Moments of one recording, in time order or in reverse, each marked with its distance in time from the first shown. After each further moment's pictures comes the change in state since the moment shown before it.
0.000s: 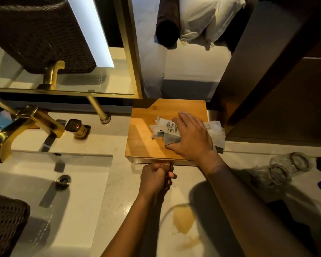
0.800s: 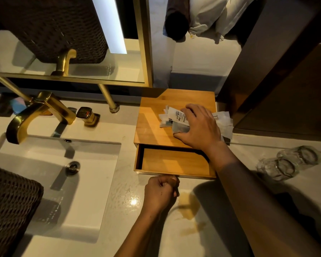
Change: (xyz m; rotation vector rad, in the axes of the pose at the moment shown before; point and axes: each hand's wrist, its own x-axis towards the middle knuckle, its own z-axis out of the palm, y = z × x) left_hand -0.054 -0.041 -0.018 0.319 0.043 0.121; right_hand -0.001 0.003 -0.001 0.013 0.110 -0.070
